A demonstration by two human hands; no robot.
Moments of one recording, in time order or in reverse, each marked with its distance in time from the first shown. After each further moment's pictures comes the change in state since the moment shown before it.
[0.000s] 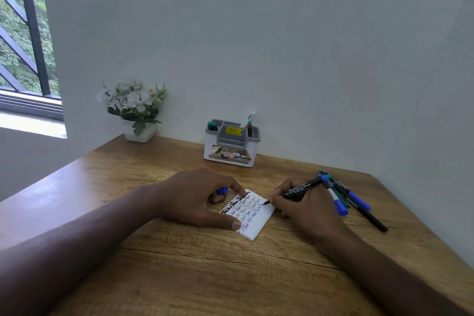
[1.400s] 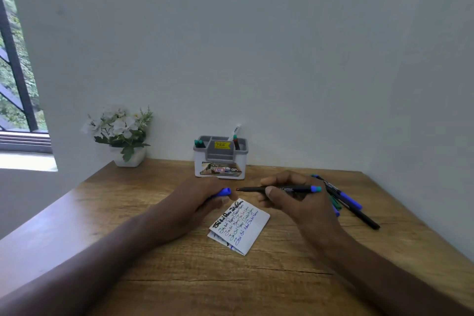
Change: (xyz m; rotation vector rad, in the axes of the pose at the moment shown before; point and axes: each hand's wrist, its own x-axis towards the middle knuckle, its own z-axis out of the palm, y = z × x) left_hand 0.003 -0.006 0.009 -0.062 0.301 0.089; right_hand -0.011 -0.008 -0.008 0.517 0.073 -0.247
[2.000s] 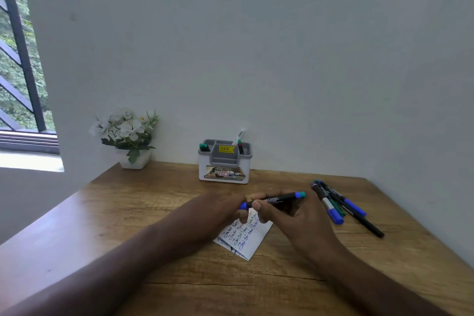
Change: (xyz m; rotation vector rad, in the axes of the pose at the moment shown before) left_hand 0.008 0.033 0.005 0.147 -0.144 0.018; right_hand -0.011 -0.006 0.011 -0.175 -0.037 -0.029
